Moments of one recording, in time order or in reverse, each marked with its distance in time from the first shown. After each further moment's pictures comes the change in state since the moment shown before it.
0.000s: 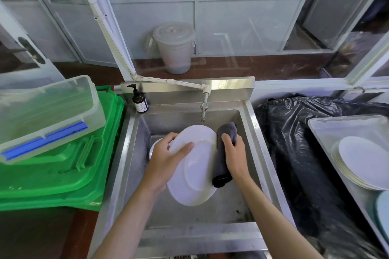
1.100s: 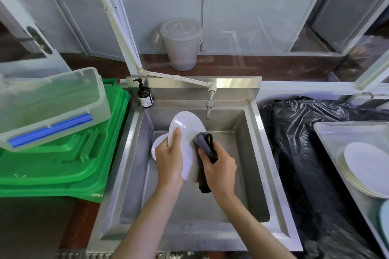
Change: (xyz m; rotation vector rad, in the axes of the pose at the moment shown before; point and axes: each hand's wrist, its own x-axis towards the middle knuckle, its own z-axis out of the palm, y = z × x) left_hand 0.010 -0.017 0.026 -0.253 0.490 -0.173; right_hand -0.056 0.010 0.037 -0.345 -0.005 -0.267
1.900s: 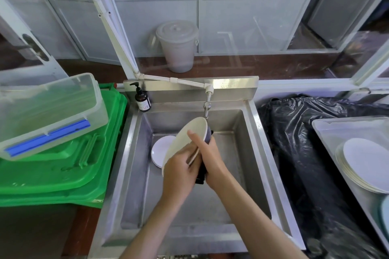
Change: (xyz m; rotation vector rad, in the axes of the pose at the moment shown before) left_hand -0.016 -0.026 -0.008 0.612 -0.358 0.498; right_hand 0.034 -0.033 0.010 0.719 -0.362 0.477
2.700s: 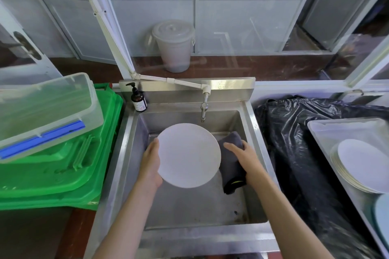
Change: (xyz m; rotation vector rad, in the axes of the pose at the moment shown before) left_hand 0.048 -0.042 -0.032 -0.730 0.160 -0.780; right_hand 0.018 -0.010 -0.108 -0.365 0.282 0.025
